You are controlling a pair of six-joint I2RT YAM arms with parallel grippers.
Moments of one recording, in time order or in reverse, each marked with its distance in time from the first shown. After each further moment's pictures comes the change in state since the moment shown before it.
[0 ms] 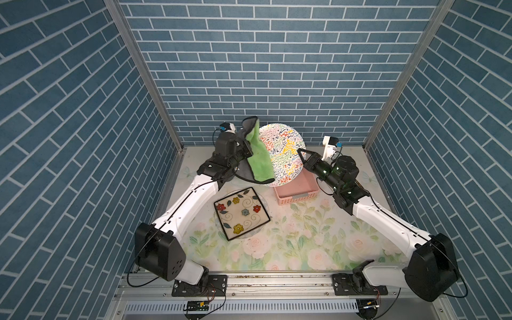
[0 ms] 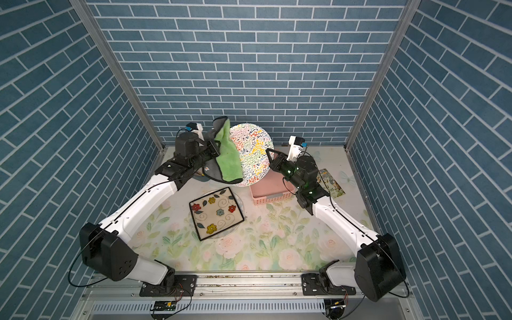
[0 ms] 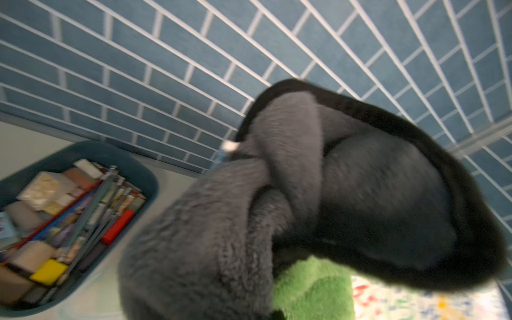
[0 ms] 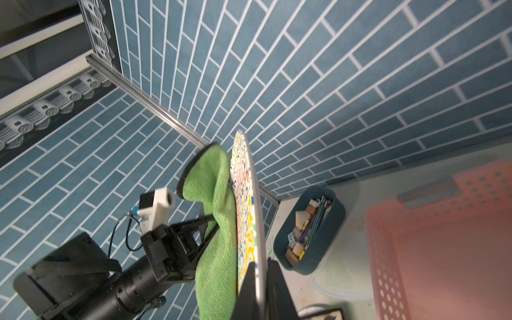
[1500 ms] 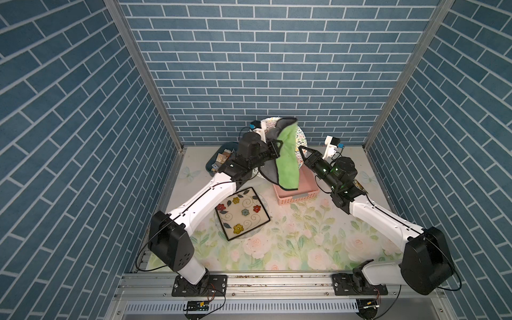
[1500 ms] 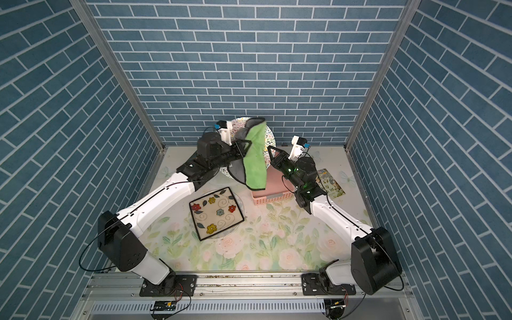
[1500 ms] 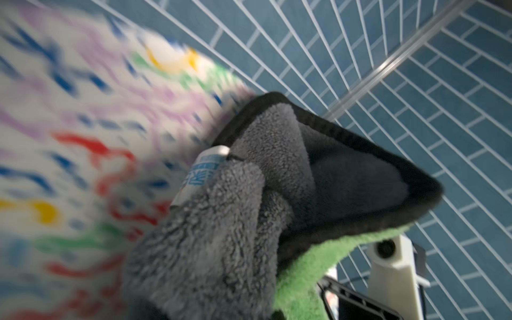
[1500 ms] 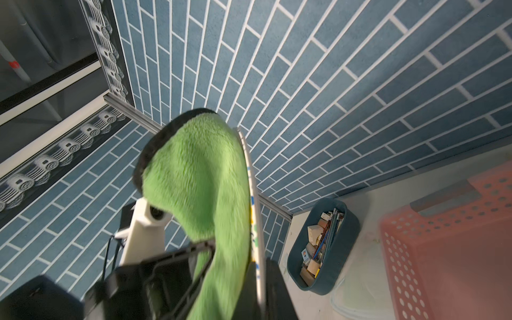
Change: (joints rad) left arm -0.167 0.117 0.131 0.136 0.145 -0.080; right arm 0.021 0.062 -0.027 0.137 0.017 0.122
